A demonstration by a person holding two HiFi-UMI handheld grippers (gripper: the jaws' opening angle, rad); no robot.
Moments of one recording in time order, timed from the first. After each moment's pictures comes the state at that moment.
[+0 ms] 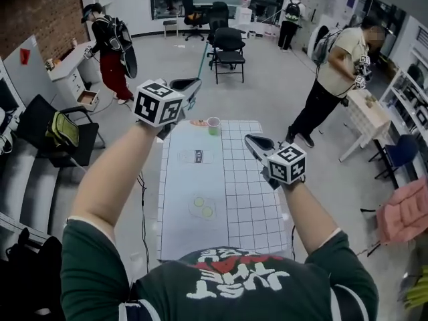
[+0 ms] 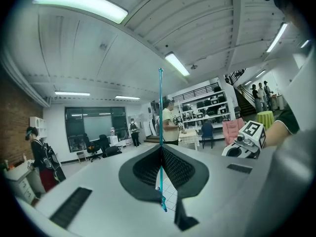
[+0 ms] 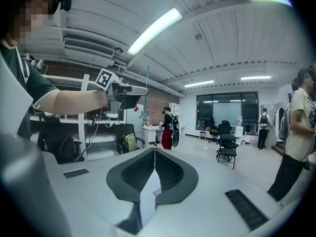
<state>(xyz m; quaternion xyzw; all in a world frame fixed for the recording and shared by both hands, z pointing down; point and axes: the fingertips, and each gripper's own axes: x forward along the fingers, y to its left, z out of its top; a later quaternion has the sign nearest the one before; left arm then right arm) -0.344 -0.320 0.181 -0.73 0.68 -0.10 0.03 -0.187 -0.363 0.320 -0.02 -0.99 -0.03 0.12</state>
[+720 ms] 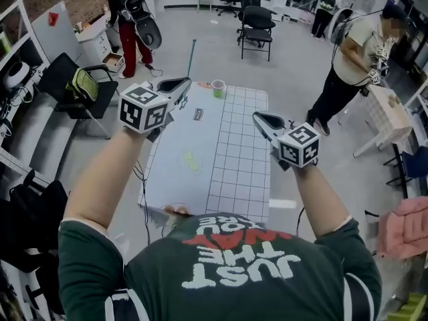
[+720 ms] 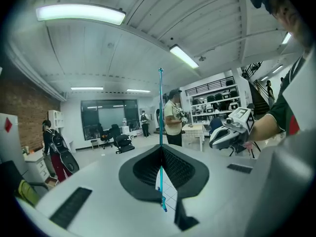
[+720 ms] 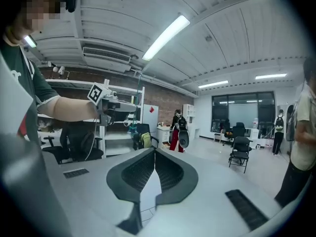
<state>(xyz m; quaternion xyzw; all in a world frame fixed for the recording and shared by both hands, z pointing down) -0.197 -0.248 0.251 -0.66 0.74 -0.11 -0.02 -0.055 -0.362 0.324 -0.11 -0.99 -0.05 0.11</state>
